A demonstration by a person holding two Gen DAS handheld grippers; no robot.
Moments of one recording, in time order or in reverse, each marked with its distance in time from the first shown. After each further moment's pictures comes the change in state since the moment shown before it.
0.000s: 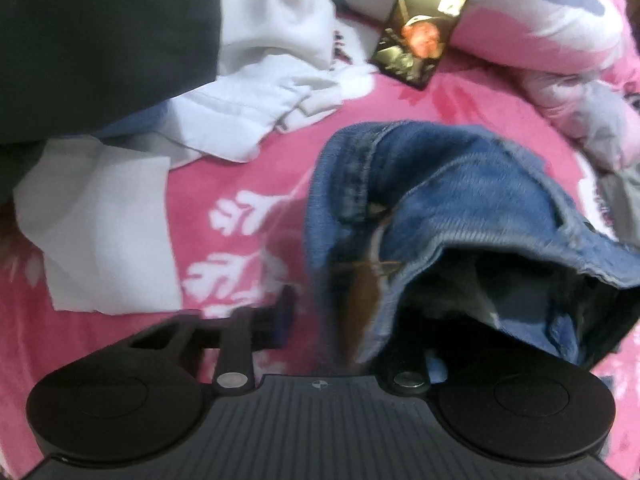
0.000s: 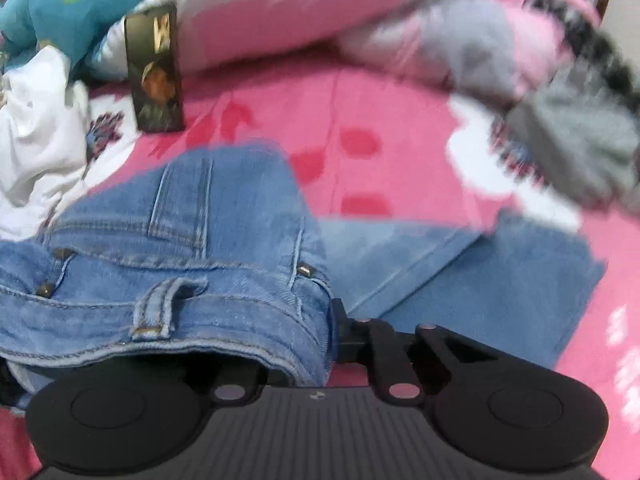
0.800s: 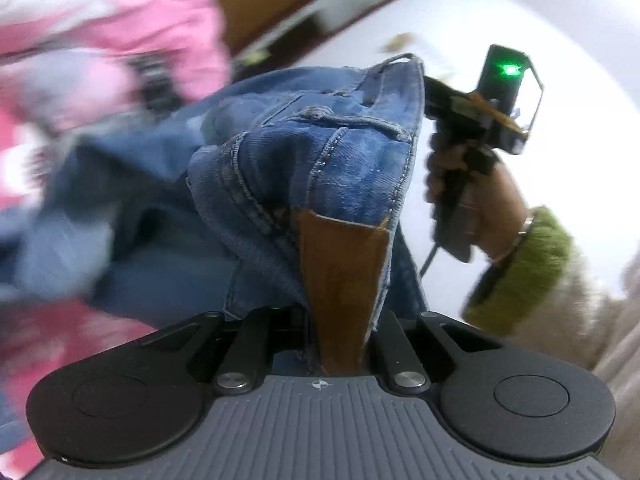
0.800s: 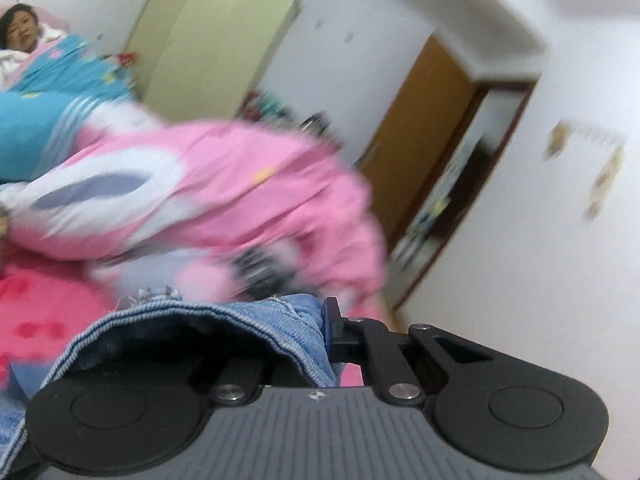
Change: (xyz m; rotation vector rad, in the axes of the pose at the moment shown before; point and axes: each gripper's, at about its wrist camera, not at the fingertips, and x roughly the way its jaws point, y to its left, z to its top) left arm -0.206 -0.380 -0.111 0.208 -0.056 -1.169; right arm -0.314 -0.340 0.104 -0.268 -0.596 -0.407
